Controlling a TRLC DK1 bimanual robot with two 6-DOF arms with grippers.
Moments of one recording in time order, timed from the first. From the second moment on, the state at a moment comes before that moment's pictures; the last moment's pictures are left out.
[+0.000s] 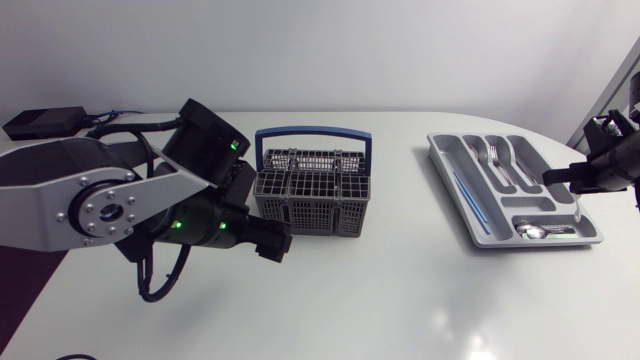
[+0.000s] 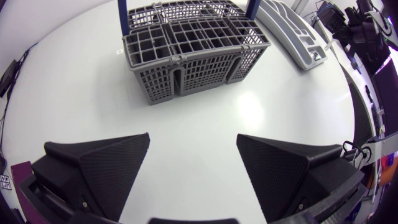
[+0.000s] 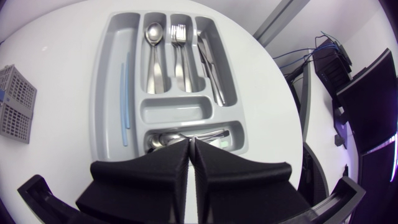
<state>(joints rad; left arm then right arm) -0.69 1.39 0.92 -0.52 -0.07 -0.29 -0.38 1.53 1.09 -0.52 0.11 -0.32</state>
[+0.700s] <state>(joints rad) -0.71 1.37 0.92 -0.54 -0.08 -0.30 -0.42 1.68 0.99 -0.32 0.16 -0.37</state>
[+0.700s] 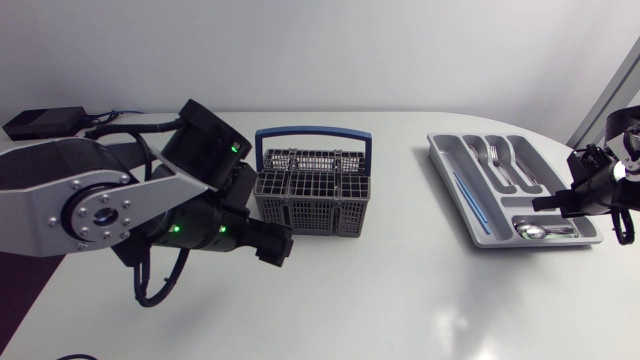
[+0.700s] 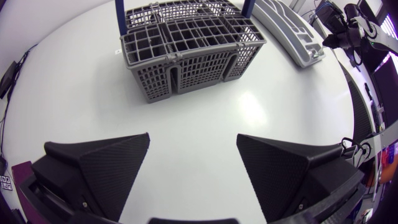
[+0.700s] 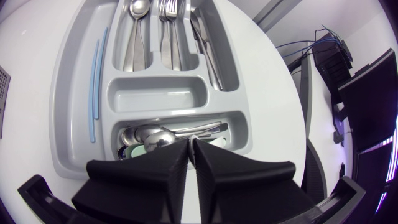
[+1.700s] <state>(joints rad) -0.59 1.37 0.92 -0.50 -0.09 -0.30 -0.13 1.41 0.94 -0.47 -0.03 -0.32</state>
